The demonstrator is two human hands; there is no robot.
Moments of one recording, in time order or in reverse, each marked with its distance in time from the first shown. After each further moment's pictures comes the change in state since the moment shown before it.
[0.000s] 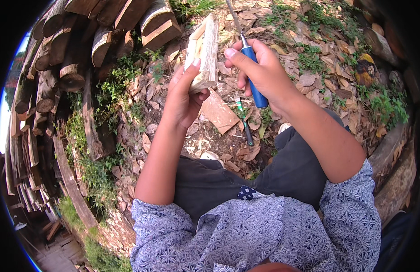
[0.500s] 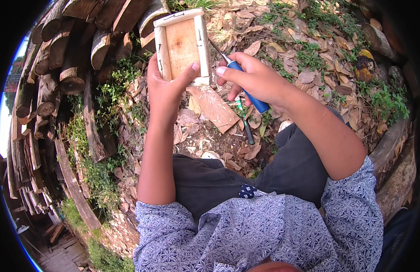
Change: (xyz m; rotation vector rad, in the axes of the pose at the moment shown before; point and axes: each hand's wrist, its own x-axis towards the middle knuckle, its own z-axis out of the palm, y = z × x) left_hand 0.001 0.025 0.006 0.523 0.123 0.422; right_hand -0.001 -0.002 -0.009 -0.217 -0.267 0.198
